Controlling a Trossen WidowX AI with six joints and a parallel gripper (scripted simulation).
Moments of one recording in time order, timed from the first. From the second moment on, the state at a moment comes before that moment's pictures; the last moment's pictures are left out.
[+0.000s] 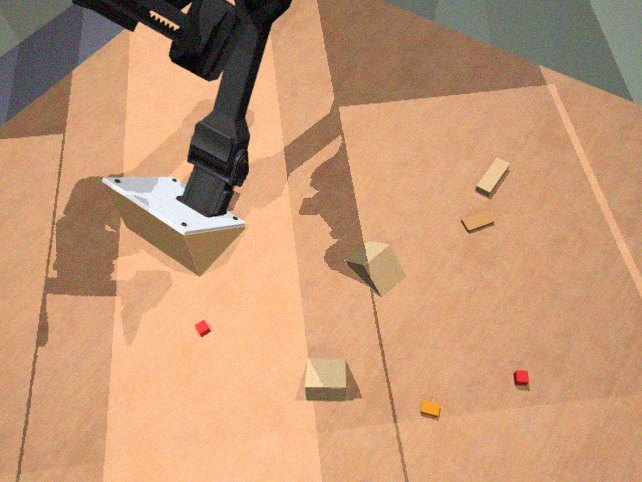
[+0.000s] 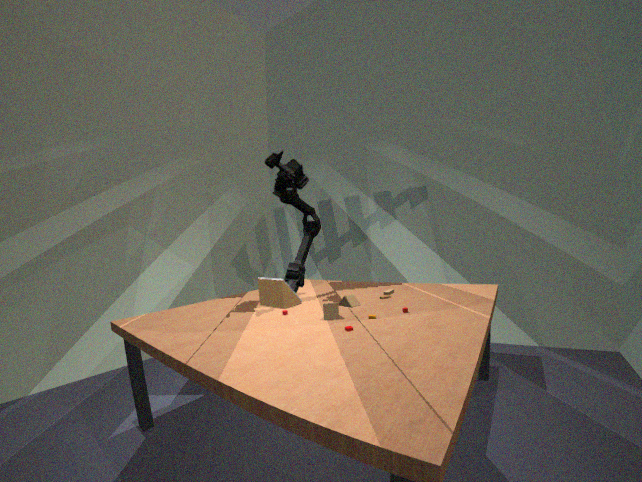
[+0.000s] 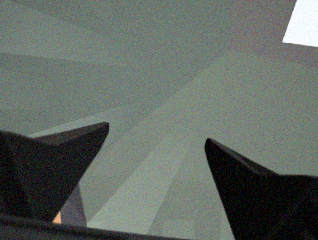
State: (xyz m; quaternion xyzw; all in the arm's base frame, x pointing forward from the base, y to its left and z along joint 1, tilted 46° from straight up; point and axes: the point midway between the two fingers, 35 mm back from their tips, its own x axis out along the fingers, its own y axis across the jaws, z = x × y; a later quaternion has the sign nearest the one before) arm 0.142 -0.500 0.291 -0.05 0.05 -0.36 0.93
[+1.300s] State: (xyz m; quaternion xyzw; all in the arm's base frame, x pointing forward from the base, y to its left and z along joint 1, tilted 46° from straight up) arm 0.227 -0.041 0.158 -0.78 0.07 0.29 0.55
